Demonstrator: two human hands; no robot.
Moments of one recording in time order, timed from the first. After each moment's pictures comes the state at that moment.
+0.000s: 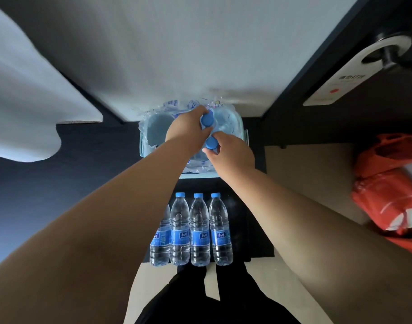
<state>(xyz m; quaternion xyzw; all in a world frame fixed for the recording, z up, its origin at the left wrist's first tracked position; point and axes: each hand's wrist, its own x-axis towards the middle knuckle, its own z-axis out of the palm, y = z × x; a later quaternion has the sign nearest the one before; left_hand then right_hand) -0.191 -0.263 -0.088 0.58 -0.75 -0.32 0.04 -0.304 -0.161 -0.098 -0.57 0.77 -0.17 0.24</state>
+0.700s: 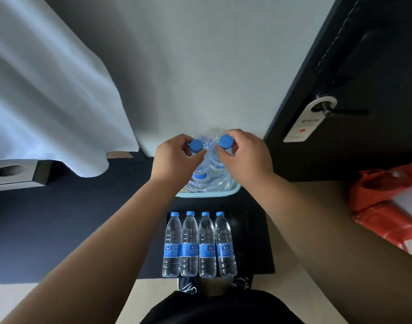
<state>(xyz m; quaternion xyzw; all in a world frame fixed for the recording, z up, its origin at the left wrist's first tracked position) -0.118 -0.173 0.073 0.57 -0.70 -0.31 0.30 -0.303 -0.116 0.080 -0.61 0.70 -0.36 0.11</state>
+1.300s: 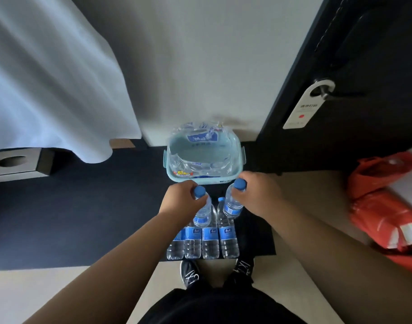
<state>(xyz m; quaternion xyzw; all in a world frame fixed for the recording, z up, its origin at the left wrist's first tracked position) -0.072 -0.072 -0.004 0.60 -0.71 -0.36 0.10 -0.301 -0.011 0.028 -0.58 0.76 -0.14 0.25</state>
